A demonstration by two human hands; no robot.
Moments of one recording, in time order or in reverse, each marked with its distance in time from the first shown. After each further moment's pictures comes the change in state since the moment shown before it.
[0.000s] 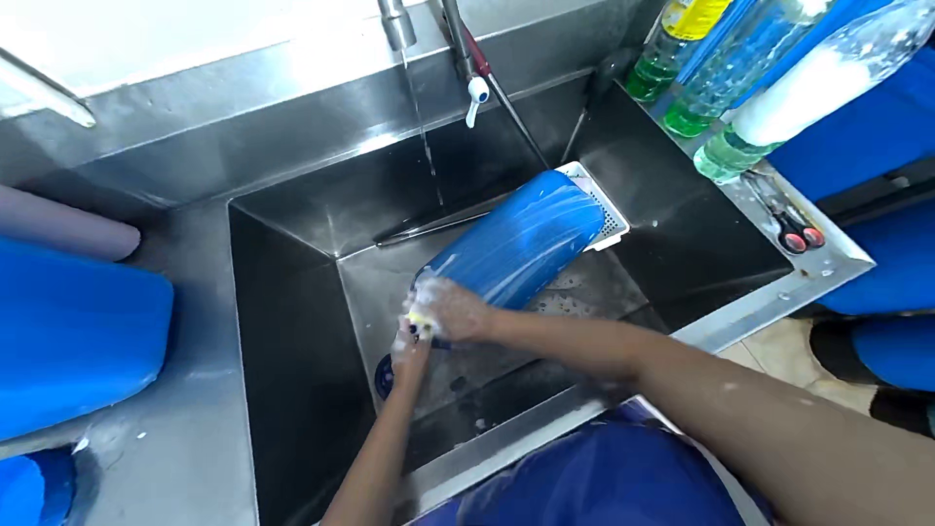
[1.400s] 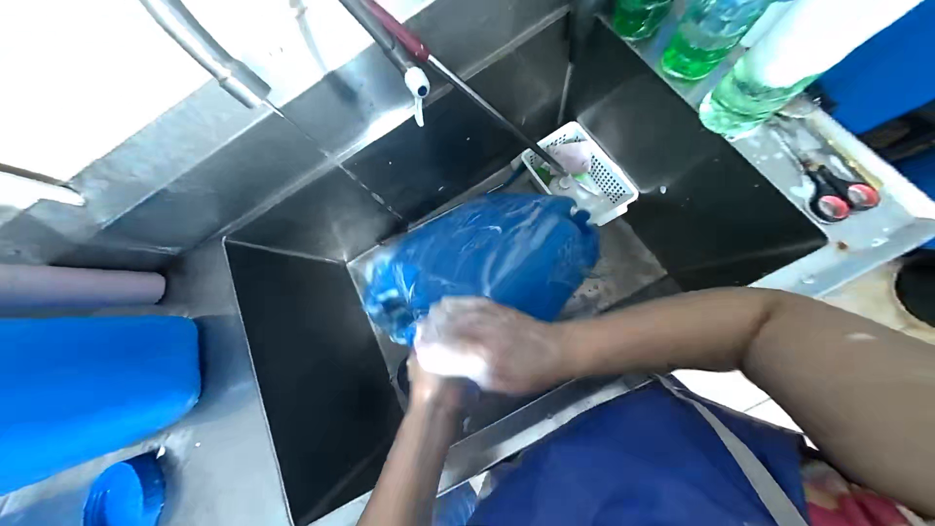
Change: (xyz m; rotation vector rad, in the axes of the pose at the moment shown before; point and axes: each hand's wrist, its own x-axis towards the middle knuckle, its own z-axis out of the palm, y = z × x) left_hand -0.079 0.141 0.023 -0.980 0.076 -0.283; right_hand -0.090 -0.013 -0.105 0.283 0.233 -0.295
